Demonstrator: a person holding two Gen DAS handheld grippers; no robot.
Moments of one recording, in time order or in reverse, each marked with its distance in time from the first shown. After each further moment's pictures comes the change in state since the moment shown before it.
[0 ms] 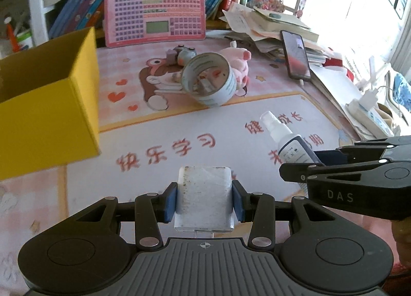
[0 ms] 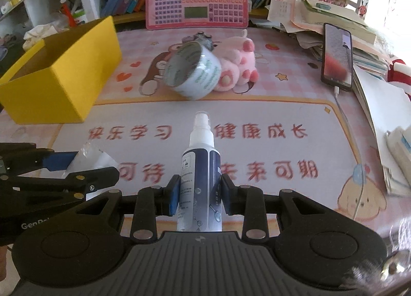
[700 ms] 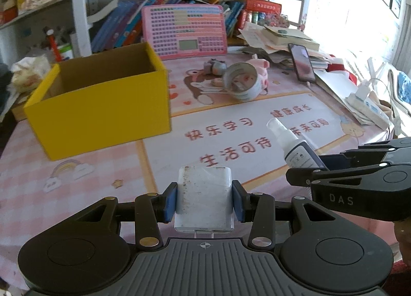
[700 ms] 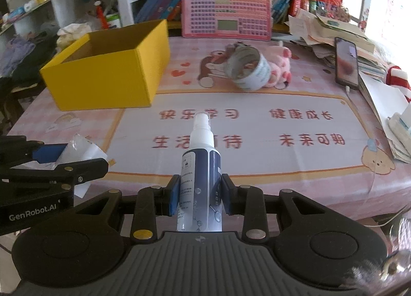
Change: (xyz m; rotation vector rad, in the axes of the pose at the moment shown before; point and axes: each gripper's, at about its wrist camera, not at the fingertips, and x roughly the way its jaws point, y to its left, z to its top) left arm -0.101 0.057 -0.064 0.044 -0.096 0.077; right arm -0.054 0.106 -0.052 -0.019 -0.072 0.010
